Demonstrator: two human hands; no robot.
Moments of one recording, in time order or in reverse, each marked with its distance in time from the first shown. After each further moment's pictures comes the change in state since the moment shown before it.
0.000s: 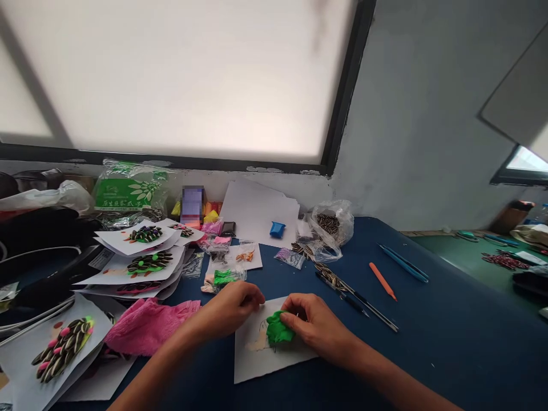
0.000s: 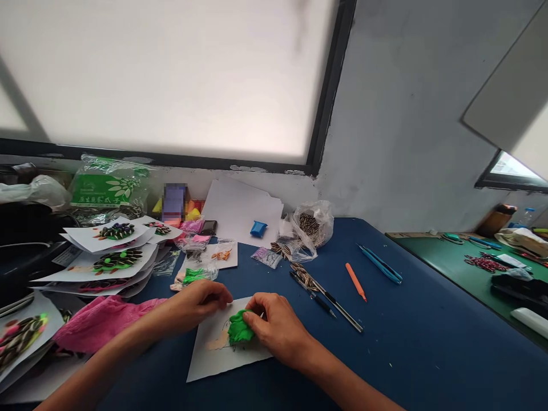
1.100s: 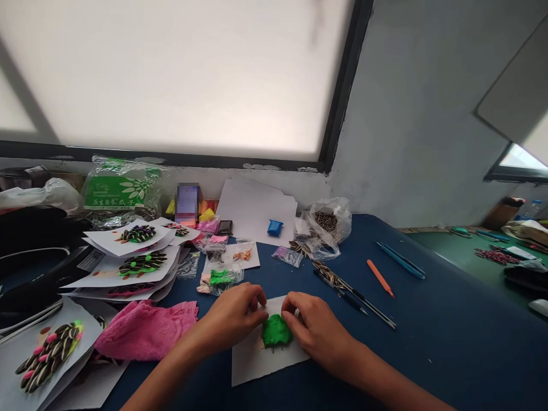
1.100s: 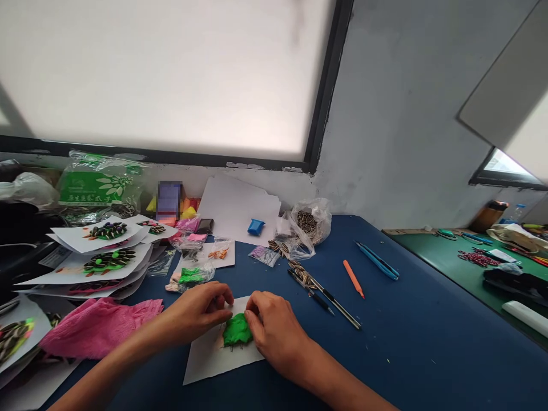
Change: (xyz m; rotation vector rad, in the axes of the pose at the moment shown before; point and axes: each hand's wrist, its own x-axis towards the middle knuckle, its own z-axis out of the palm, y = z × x) left_hand -0.005 0.020 0.007 0.138 0.013 -0.079; right_hand -0.007 -0.003 0.002 -0.360 0.082 -0.057
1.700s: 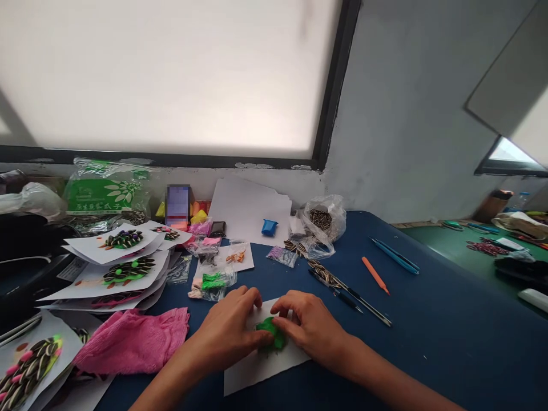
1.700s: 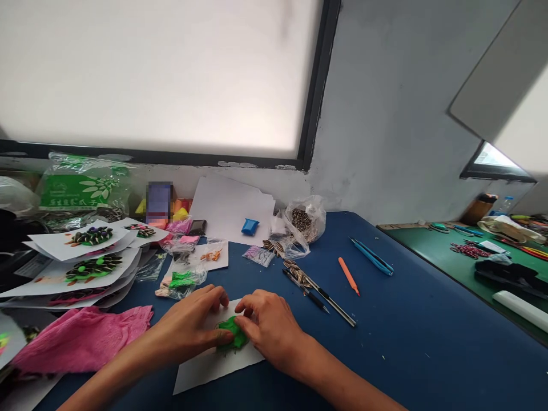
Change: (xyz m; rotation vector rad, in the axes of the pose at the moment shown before) left_hand -0.007 0.007 0.010 0.106 0.010 0.014; right_hand 0.006 0.006 -0.004 0.033 -0.039 0.009
